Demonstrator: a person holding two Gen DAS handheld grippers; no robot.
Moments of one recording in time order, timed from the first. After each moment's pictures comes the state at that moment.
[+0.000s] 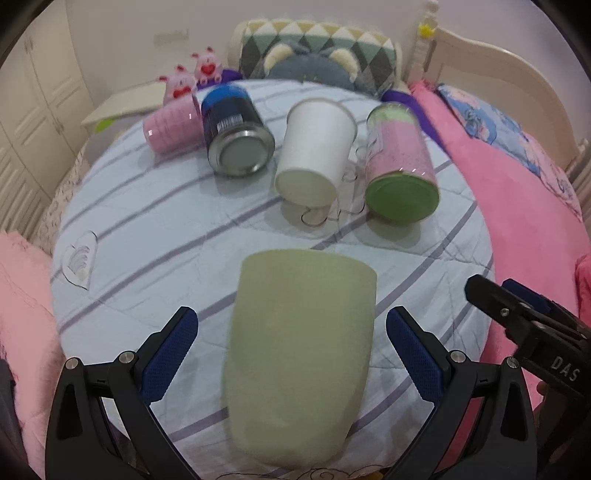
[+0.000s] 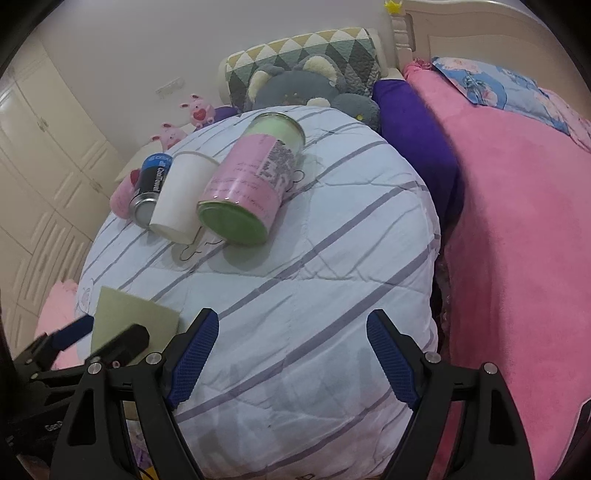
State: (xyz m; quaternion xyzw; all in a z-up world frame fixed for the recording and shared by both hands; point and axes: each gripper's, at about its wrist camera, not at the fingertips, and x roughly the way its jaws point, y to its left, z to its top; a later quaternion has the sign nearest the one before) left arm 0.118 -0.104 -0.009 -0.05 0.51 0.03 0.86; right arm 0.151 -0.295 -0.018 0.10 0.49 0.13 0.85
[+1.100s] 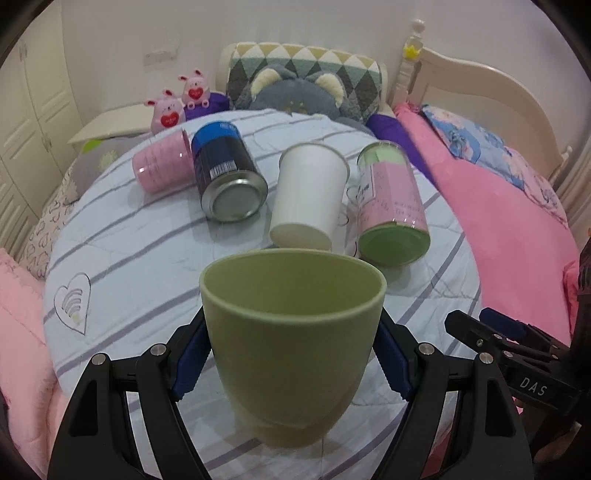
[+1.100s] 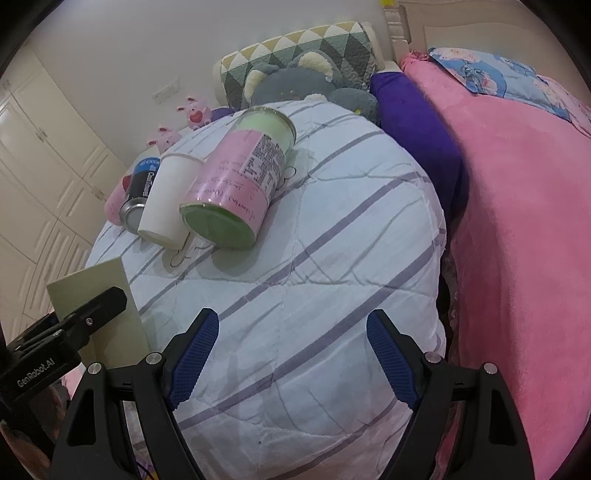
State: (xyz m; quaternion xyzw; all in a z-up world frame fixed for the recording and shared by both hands) left arm 0.133 -0.092 0.013 -0.05 0.45 0.00 0.89; right arm 0.160 -0.299 -0.028 0.12 0.49 0.13 0.85
